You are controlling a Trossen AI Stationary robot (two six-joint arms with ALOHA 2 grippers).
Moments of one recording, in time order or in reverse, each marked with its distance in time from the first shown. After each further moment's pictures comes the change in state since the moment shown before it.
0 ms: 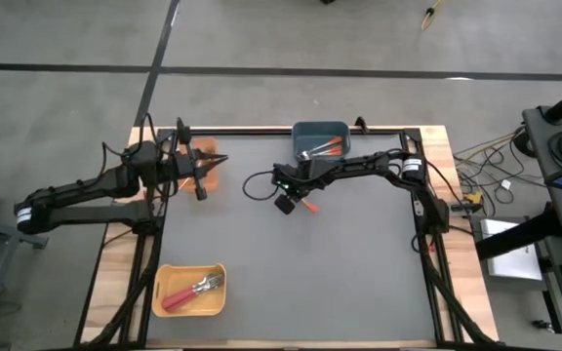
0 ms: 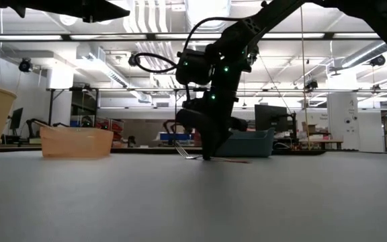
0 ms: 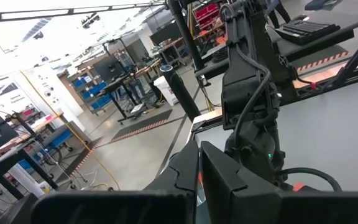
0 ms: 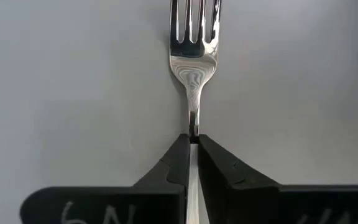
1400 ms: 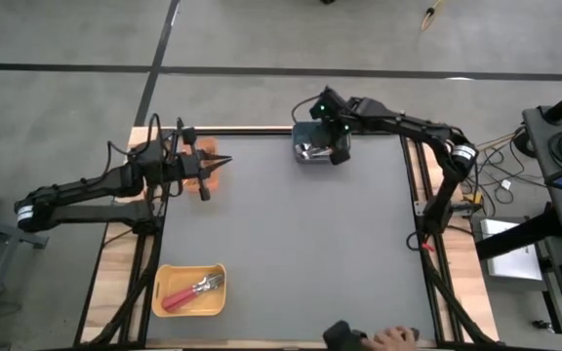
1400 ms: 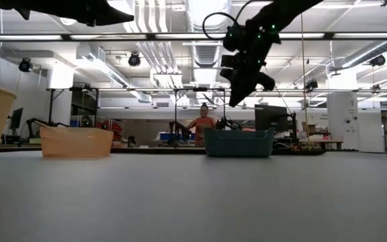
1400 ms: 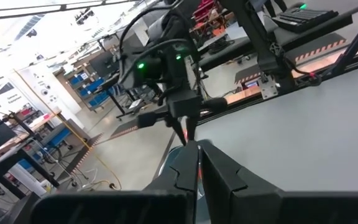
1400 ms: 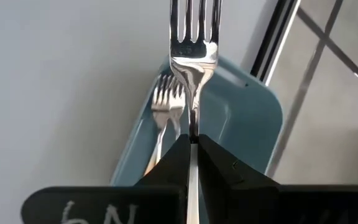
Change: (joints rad) left arm 0.000 0.042 0.000 0.008 0.000 0.029; right arm -0.388 -0.377 -0.002 -0.150 -0.228 -1.570
